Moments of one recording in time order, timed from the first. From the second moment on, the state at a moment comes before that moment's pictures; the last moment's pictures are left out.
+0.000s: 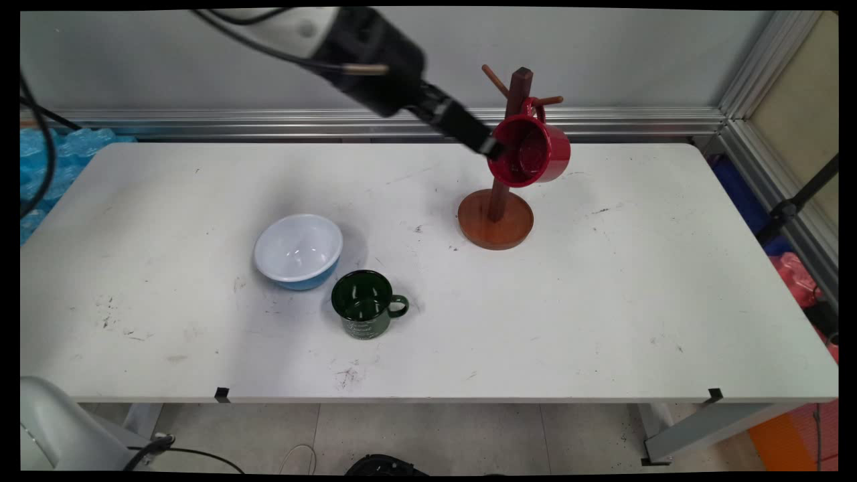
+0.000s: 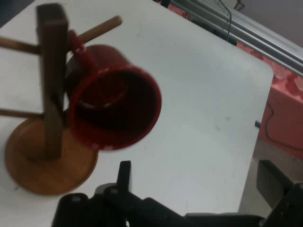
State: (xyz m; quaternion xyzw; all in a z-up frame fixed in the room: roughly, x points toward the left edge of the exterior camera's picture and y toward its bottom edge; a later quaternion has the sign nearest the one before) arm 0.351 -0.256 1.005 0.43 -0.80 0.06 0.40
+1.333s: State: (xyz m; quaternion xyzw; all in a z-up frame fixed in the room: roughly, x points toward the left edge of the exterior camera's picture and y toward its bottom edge) arm 0.213 -0.305 0.953 0.54 -0.75 0.09 0.36
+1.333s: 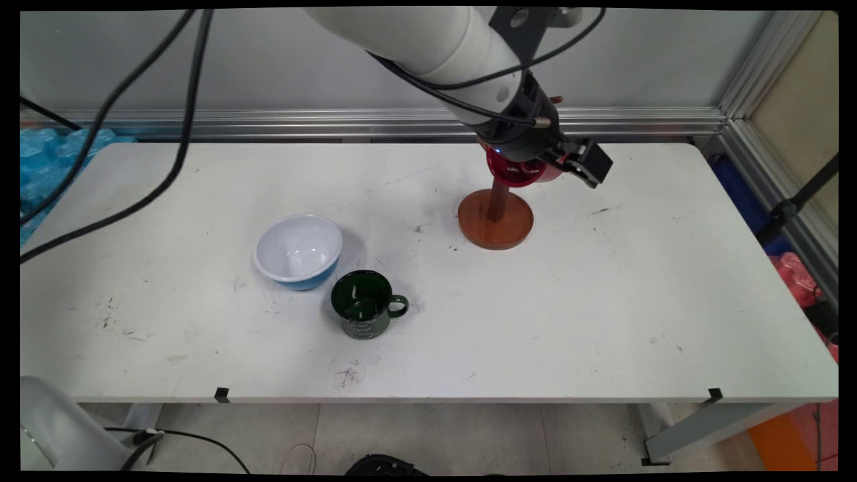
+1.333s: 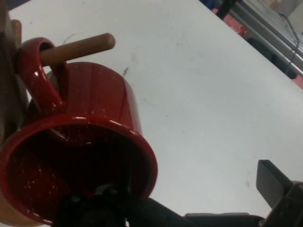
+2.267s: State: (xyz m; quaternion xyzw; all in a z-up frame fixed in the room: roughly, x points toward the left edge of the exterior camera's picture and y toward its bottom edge) arm 0.185 -0.328 0.934 0.58 -0.73 0.12 0.34
